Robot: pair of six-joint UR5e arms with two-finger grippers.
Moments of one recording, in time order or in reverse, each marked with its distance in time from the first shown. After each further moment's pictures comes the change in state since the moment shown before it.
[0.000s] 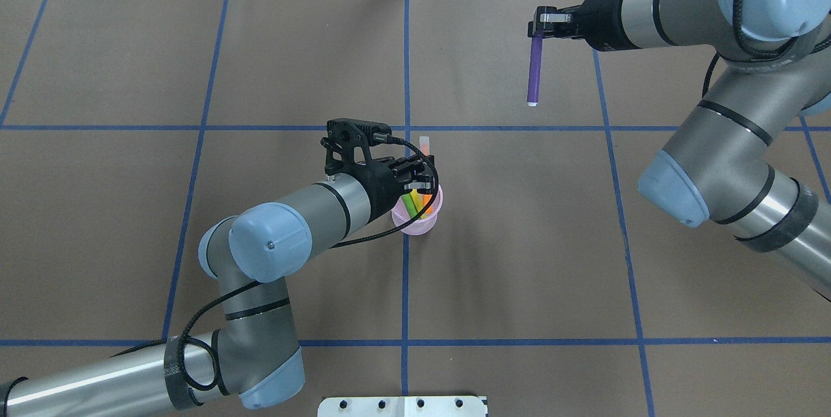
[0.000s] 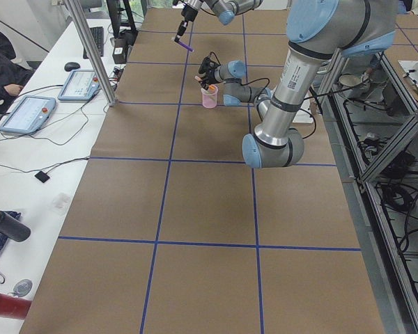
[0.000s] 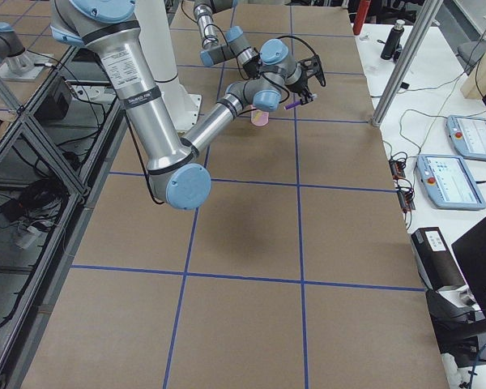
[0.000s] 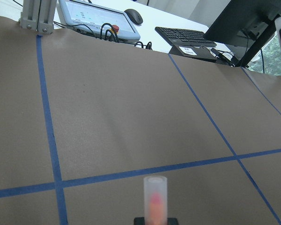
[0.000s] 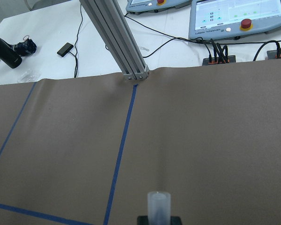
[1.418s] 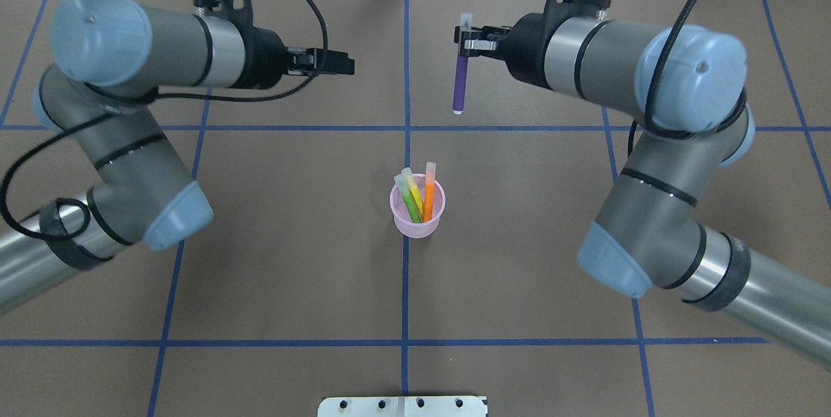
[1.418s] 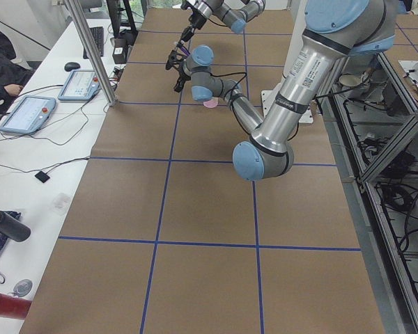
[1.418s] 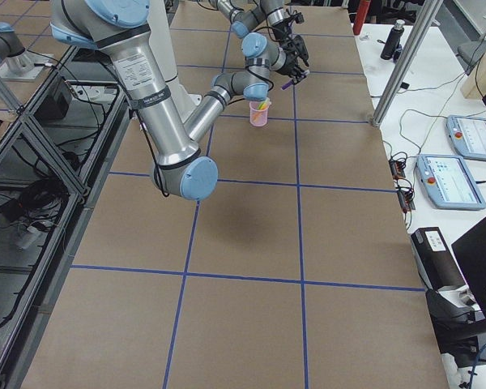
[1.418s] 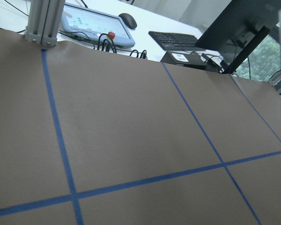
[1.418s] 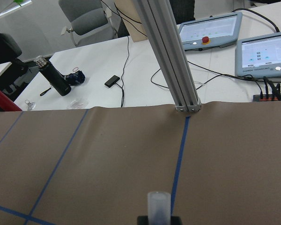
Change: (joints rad) left arm -0.448 0.077 -0.153 0.244 -0.607 0.012; right arm -0.222 0.059 0.010 0.157 -0.340 -0.002
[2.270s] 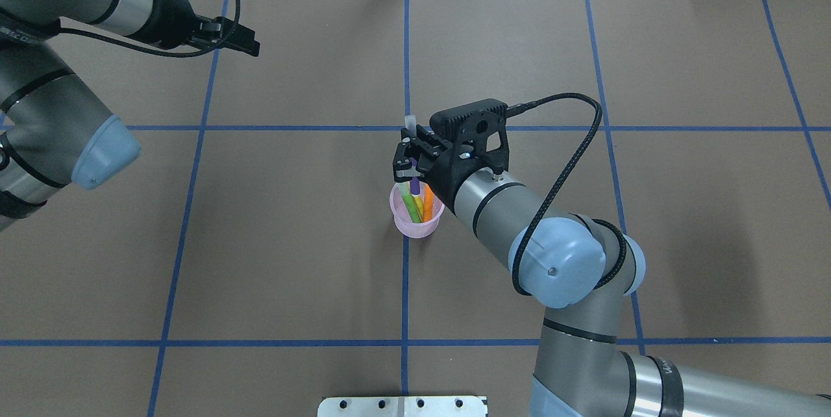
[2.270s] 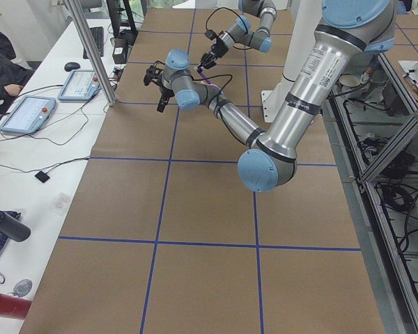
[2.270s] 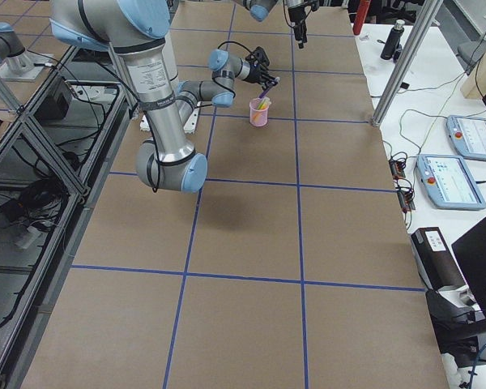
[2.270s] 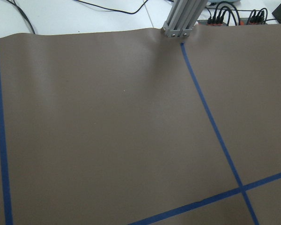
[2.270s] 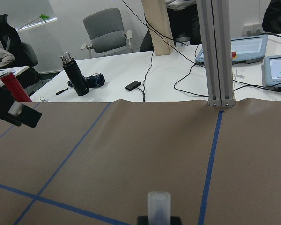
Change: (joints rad) left arm -0.152 0.080 0.006 0.216 -0.158 0.245; right arm -0.325 -0.001 -0.057 0.020 -0.417 -0.129
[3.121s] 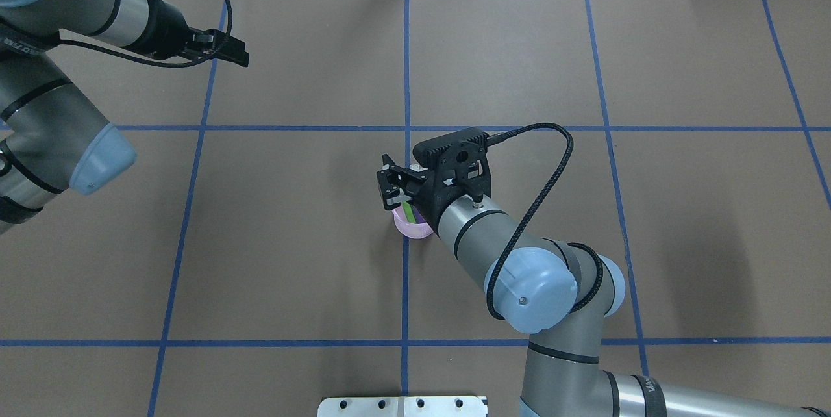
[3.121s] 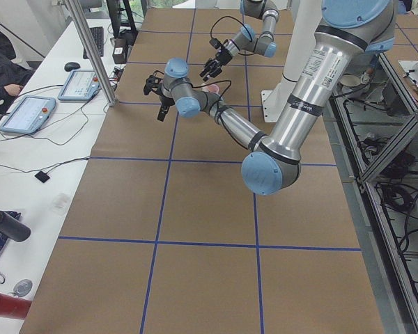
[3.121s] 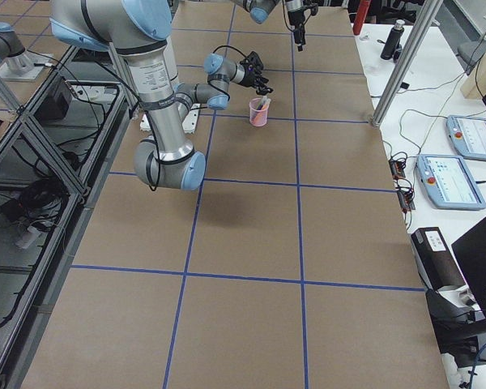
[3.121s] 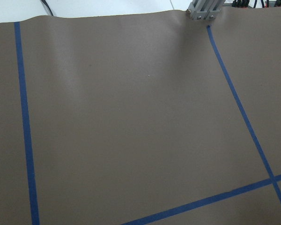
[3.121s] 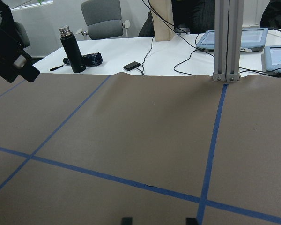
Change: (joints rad) left arm 0.003 0.018 0.025 -0.003 0.007 -0.005; right arm -0.043 0.018 -0.038 0.000 -0.051 -0.005
